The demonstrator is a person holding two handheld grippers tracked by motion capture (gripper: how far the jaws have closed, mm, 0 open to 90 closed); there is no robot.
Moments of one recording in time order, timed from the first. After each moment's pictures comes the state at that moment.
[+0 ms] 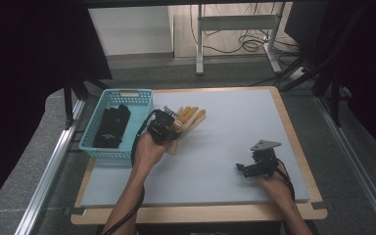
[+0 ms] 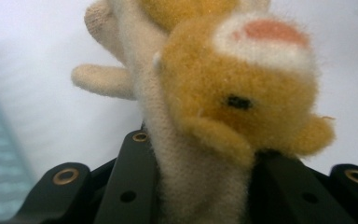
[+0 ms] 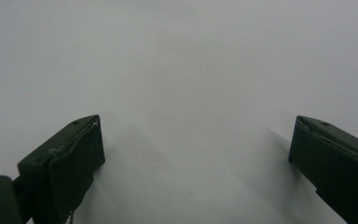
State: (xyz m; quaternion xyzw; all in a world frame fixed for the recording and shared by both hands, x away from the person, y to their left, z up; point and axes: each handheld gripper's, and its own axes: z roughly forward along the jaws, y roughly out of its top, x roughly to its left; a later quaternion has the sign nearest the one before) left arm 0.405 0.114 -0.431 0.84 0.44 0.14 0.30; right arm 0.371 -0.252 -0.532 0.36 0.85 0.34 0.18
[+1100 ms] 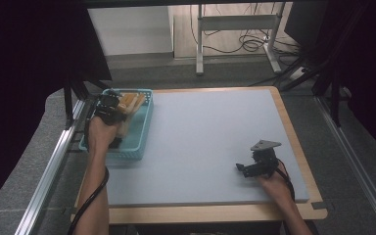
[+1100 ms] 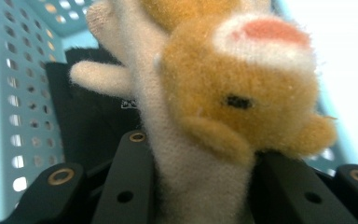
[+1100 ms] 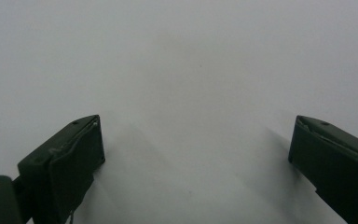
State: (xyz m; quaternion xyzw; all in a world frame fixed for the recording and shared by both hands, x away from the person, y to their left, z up) left arm 0.455 0.268 -0.443 0.76 0.59 0.17 0.20; right arm 0.371 -0.252 -0.532 0.36 0.85 0.34 0.18
